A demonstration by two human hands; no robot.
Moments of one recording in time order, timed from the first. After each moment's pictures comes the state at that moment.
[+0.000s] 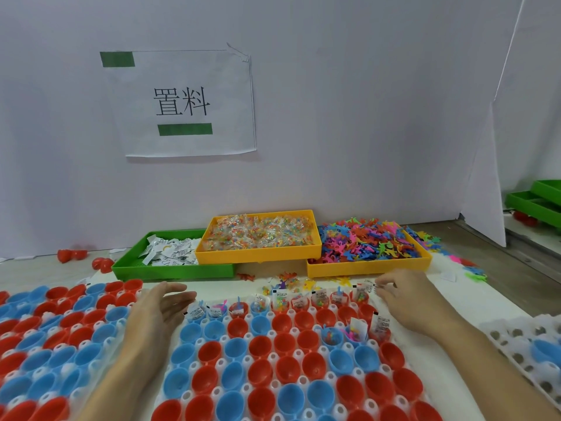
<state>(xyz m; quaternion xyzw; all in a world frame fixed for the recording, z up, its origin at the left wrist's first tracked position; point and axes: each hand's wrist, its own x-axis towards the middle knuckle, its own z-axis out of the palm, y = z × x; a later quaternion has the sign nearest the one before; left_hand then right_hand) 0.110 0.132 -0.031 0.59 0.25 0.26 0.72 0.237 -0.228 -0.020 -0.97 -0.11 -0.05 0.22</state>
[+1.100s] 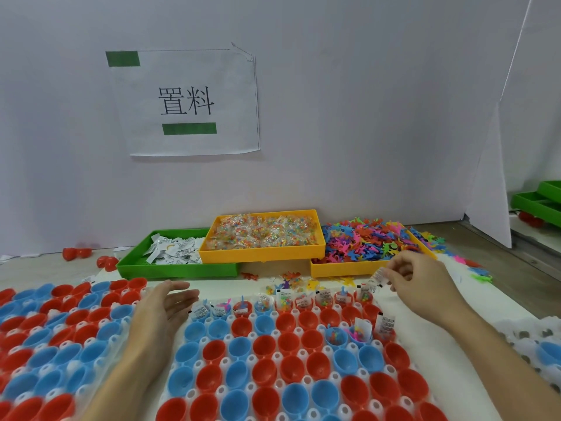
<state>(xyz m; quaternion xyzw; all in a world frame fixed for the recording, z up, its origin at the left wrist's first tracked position) 0.109 0.129 -0.028 0.59 0.25 0.27 0.72 0.236 -0.228 -0.005 -0.90 -0.10 -0.12 0.40</state>
